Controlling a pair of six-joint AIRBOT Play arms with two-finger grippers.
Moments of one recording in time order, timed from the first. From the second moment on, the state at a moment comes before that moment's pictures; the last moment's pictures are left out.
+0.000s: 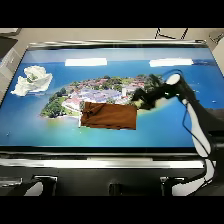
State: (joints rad) left arm 0.23 -1.07 1.57 0.66 -1.06 -1.33; right arm 0.04 -1.73 1.46 -0.86 1.31 1.62
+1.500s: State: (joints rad) left arm 0.23 -1.07 1.57 0.66 -1.06 -1.34; right arm -0.40 -1.67 1.91 -0.68 1.53 1.55
